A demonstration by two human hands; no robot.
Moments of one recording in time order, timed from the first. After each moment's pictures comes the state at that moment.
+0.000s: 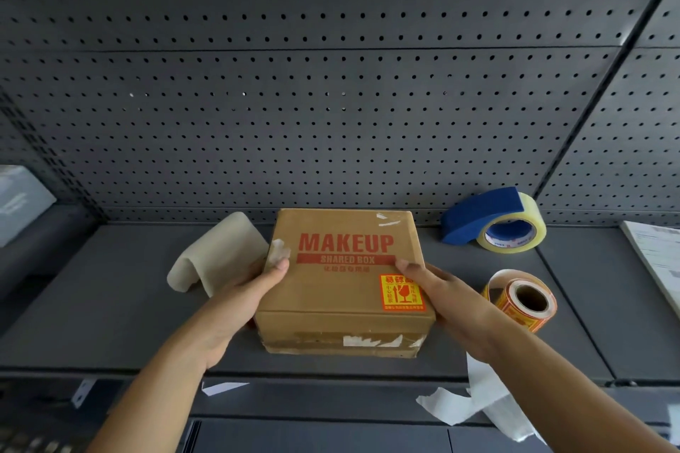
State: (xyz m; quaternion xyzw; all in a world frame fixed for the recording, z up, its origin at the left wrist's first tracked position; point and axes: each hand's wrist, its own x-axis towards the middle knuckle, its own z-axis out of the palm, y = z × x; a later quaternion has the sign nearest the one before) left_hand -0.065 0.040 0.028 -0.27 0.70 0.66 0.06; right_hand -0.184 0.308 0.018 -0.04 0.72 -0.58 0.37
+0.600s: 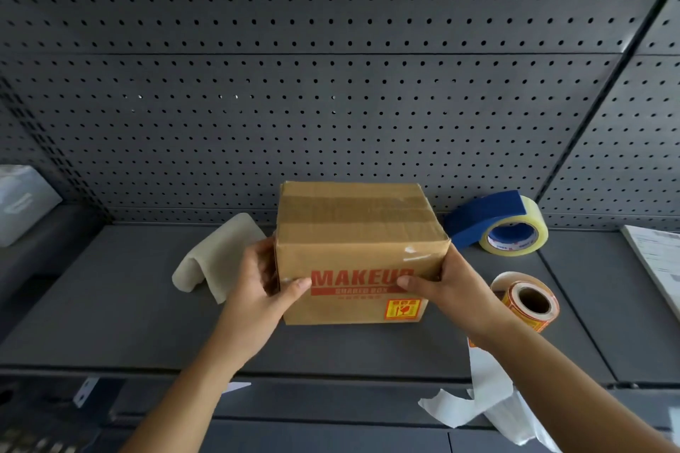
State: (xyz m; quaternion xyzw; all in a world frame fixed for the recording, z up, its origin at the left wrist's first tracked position) left_hand -0.068 0.052 -0.001 -0.14 0.75 0.62 -0.15; right_hand -0.192 0.311 0.013 -0.18 0.75 -0.60 0.20
